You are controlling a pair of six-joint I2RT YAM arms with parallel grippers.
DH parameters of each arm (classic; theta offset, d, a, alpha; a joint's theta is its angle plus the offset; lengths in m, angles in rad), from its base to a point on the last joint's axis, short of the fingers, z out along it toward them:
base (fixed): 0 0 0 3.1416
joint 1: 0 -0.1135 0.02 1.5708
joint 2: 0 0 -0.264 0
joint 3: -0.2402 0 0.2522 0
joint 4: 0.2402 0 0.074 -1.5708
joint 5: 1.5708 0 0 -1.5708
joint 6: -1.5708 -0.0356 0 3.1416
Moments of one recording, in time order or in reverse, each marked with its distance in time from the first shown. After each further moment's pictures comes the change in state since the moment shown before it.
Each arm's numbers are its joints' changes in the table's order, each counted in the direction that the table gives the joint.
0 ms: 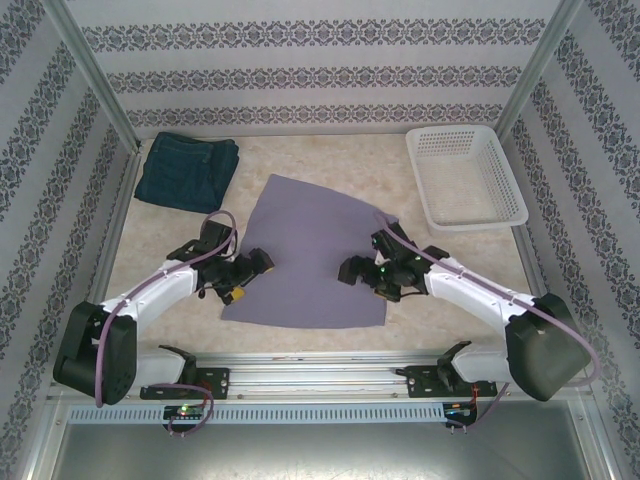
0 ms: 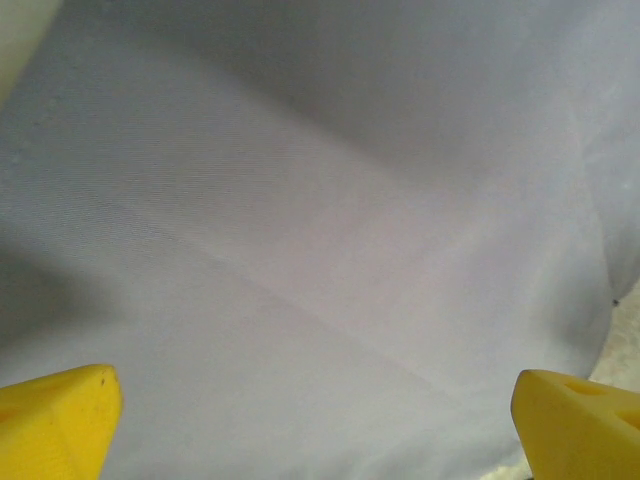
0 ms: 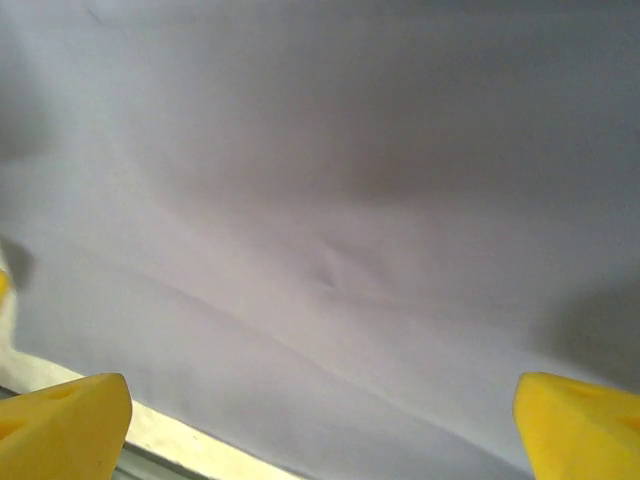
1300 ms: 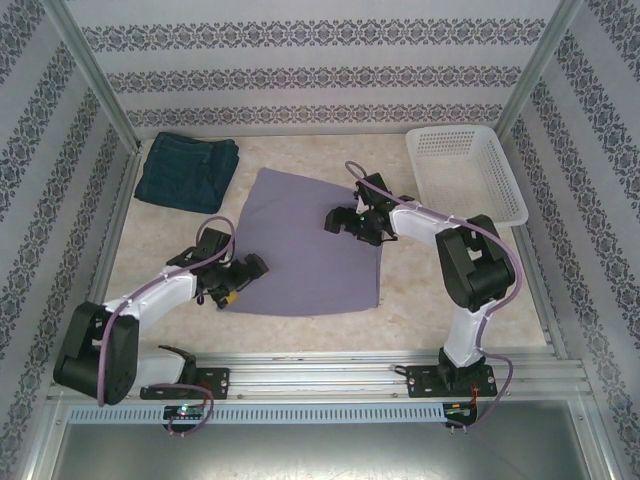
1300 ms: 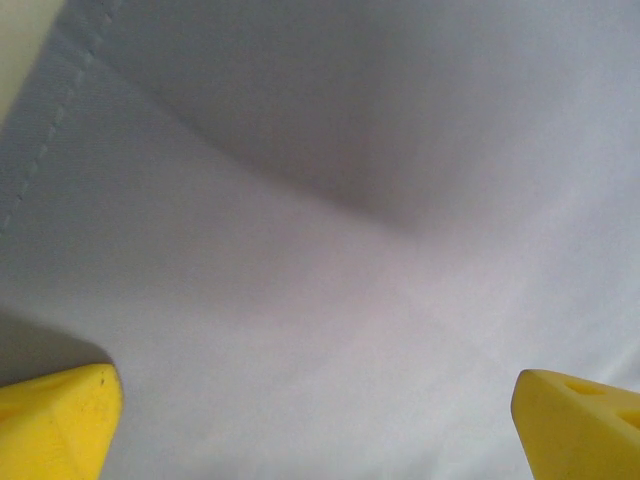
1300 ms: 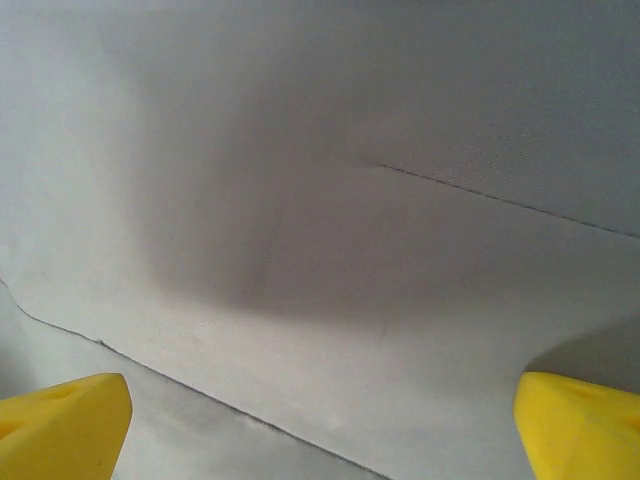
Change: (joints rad) left arm -0.014 -0.024 0.079 -0.038 -0.076 -0.016; right arm 0.146 0.561 -0.454 -0.124 0.015 0.247
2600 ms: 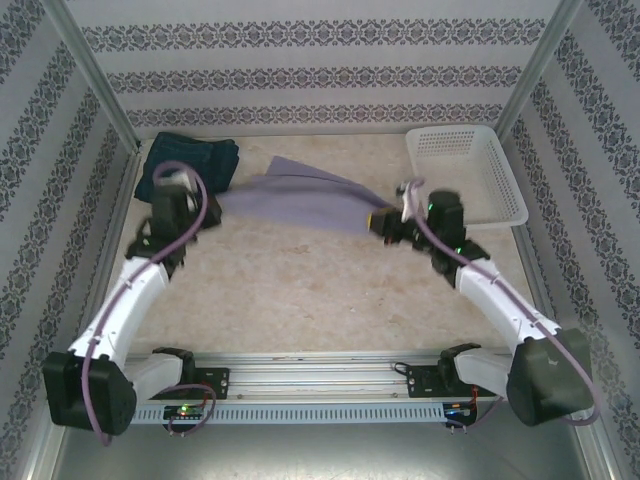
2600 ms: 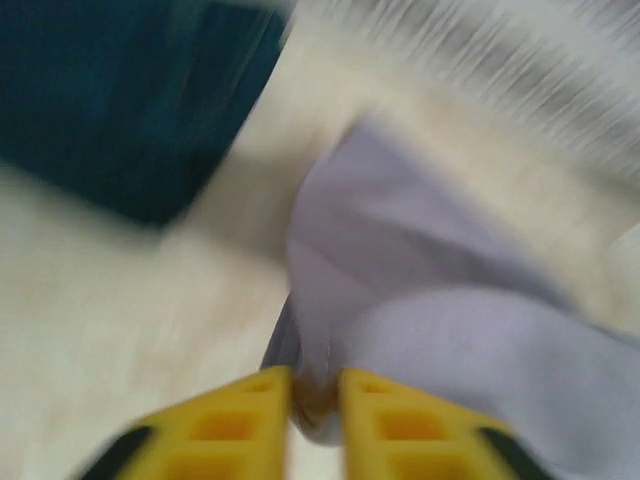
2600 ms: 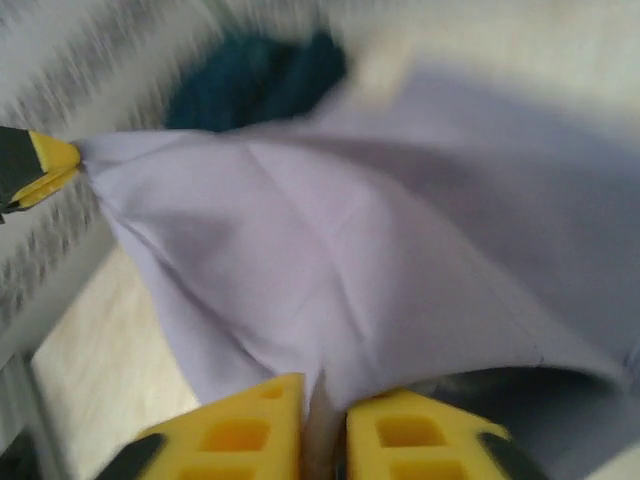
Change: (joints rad) left arm -0.196 -0.196 -0.151 -0.111 -0.239 -0.386; right arm 0.129 -0.748 0.567 -0.341 -0.312 0.285
